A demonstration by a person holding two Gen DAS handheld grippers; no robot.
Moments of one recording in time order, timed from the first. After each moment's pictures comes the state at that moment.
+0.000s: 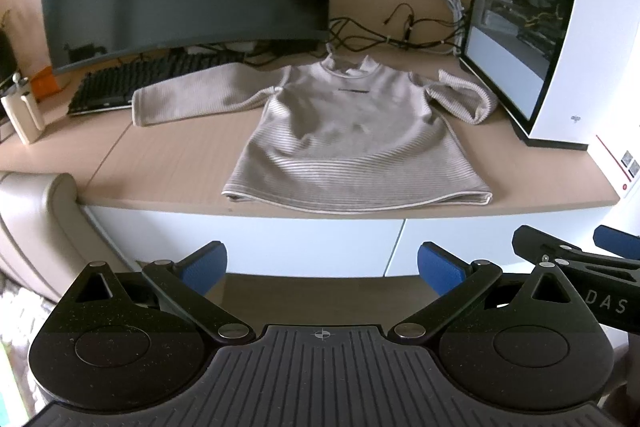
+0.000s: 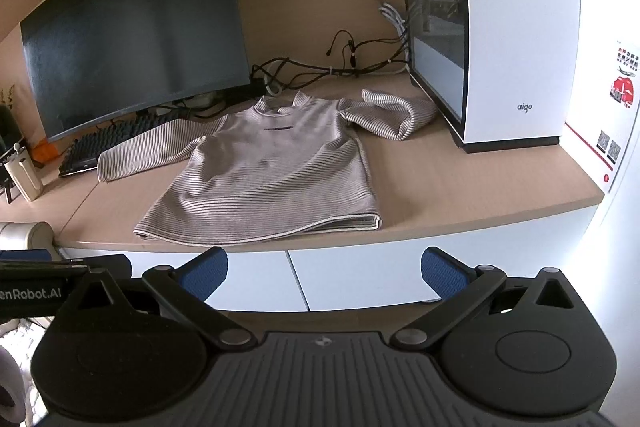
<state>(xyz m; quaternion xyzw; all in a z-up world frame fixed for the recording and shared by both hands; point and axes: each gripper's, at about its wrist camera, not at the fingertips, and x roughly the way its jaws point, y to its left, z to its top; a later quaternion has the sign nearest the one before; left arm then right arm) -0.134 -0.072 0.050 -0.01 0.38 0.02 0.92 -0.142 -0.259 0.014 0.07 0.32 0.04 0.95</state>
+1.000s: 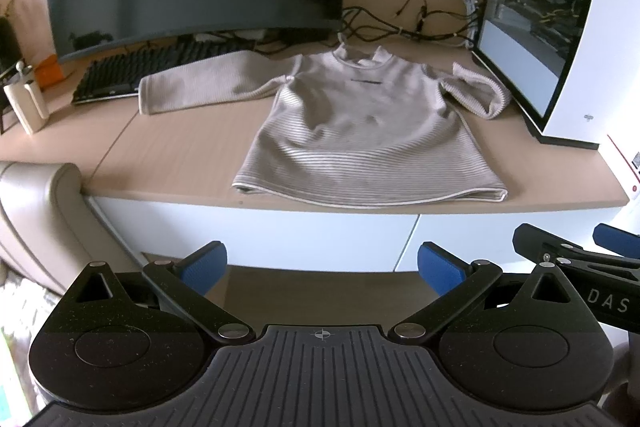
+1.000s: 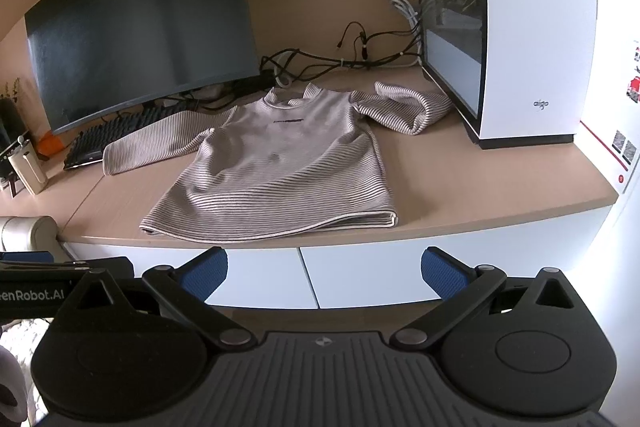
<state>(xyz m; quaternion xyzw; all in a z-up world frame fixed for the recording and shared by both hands) -0.122 -0.060 0.044 -0.01 0.40 0.02 0.92 -0.129 -0.252 0.011 0.06 0.33 0.06 0.94</state>
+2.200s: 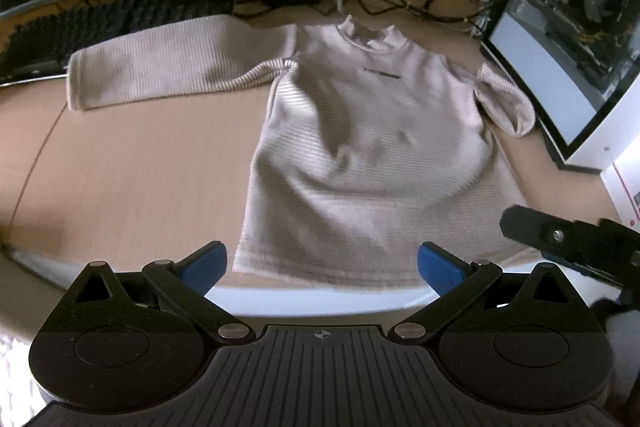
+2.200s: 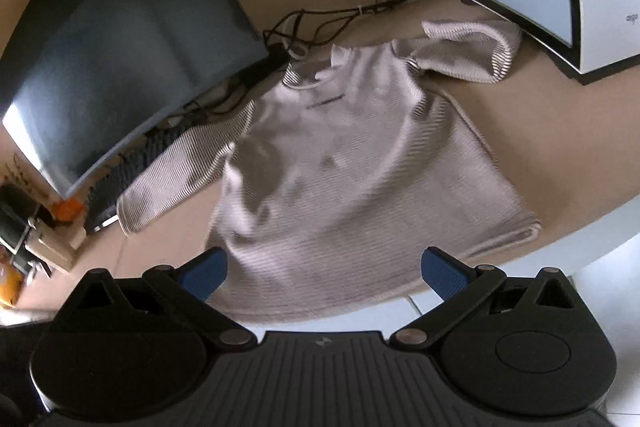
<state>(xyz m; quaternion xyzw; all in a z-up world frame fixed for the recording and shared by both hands) 0.030 0.037 -0.002 -0.08 0.45 -0.07 0.88 0.012 -0.205 -0.020 0.22 0.40 0.08 0.89</state>
